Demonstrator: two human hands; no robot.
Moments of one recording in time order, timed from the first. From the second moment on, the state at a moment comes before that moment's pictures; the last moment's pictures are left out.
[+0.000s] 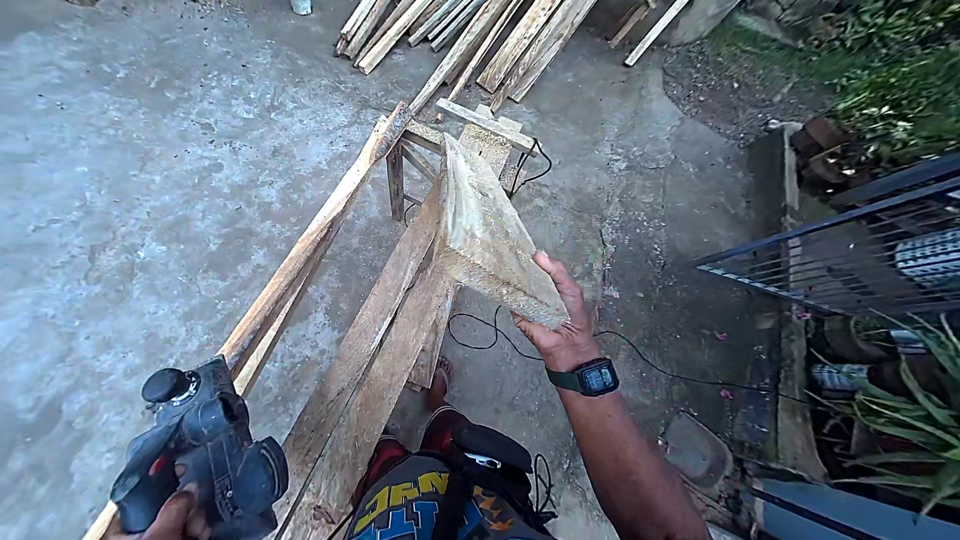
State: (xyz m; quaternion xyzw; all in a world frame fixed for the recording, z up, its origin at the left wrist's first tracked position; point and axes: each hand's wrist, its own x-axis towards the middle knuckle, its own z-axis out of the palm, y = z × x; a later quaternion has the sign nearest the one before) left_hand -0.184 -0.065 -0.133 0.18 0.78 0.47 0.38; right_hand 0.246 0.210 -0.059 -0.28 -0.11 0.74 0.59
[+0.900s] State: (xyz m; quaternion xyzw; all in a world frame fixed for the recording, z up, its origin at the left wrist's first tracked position) left_hand -0.141 -0.027 -0.134 0.22 0.80 0.44 0.35; right_hand 0.183 0.151 -0.296 -0.71 -0.38 0.58 0.17
